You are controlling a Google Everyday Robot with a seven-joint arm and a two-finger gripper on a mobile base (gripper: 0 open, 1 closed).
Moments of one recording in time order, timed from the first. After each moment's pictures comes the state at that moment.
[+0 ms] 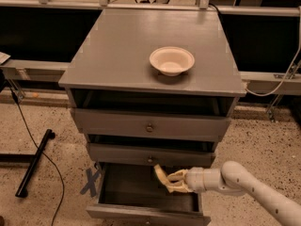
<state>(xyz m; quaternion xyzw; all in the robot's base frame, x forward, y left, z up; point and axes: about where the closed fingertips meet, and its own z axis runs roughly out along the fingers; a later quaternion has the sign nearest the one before) 0.507 -0.093 0.398 -0.56 0.64 0.32 0.42</state>
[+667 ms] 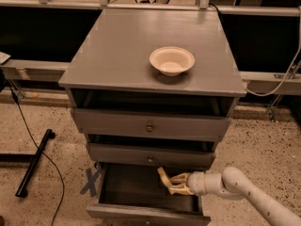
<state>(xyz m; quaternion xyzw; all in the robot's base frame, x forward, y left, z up) 0.519 -0.108 0.345 -0.54 0.64 0.34 0.44</state>
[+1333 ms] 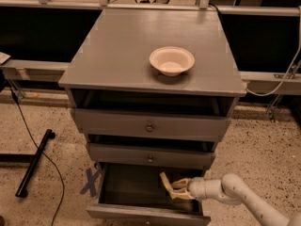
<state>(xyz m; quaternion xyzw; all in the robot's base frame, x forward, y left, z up) 0.518 -0.118 0.291 -0.51 0.65 0.36 0.43</state>
